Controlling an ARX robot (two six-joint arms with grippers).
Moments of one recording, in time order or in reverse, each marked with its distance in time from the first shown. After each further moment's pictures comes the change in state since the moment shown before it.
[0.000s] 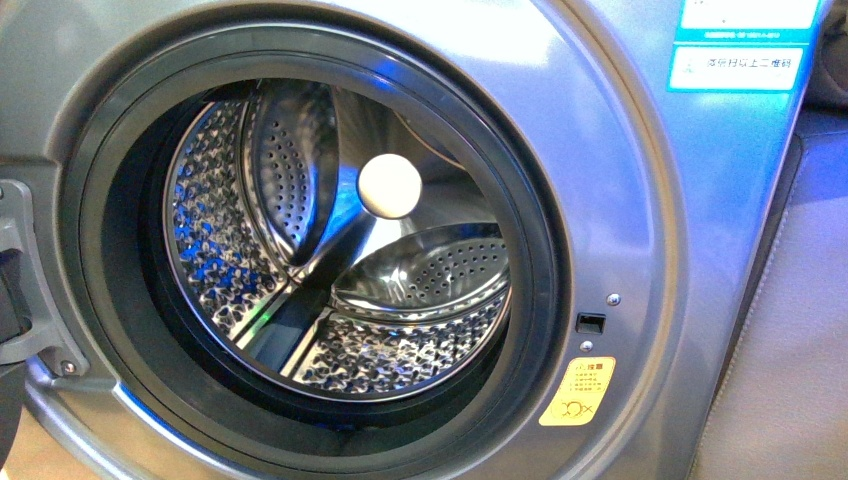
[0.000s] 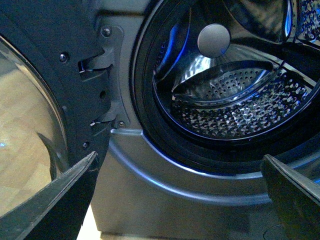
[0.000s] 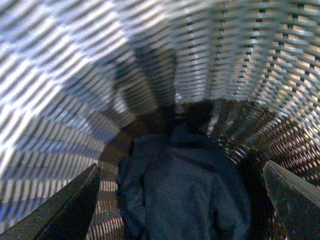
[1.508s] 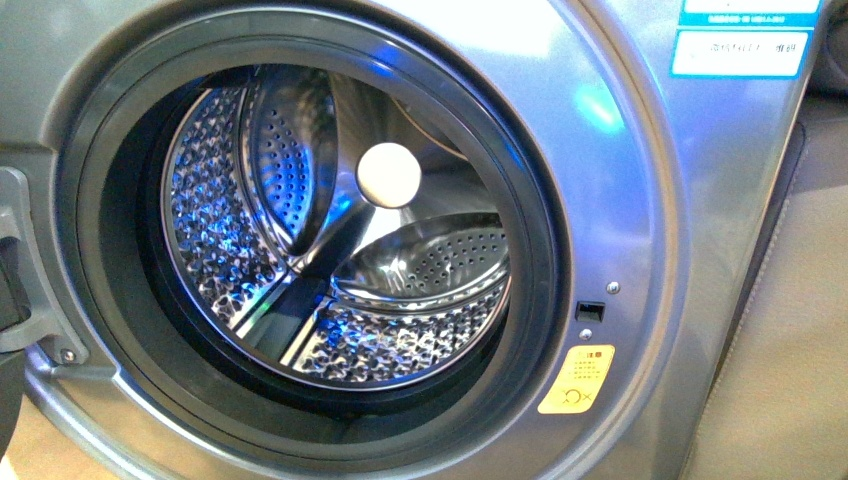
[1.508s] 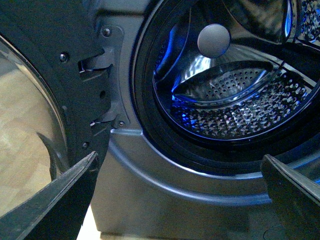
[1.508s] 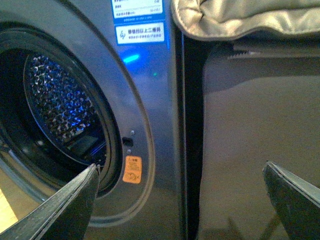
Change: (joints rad) left arm 0.000 0.000 0.000 0.000 0.000 0.000; right arm 0.558 -1.353 -0.464 0.019 -0.314 0.136
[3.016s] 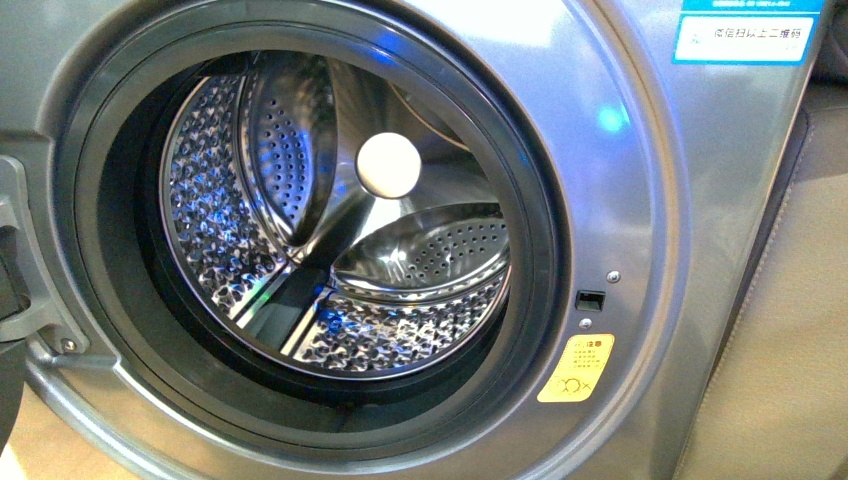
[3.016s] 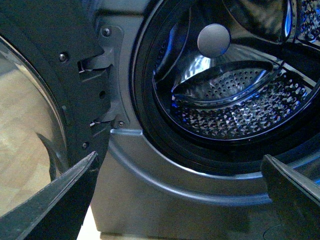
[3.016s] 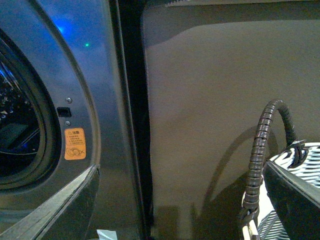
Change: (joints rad) left arm 0.000 0.000 0.000 0.000 0.000 0.000; right arm 0.381 -0.353 -0.062 -0.416 0.692 -0.110
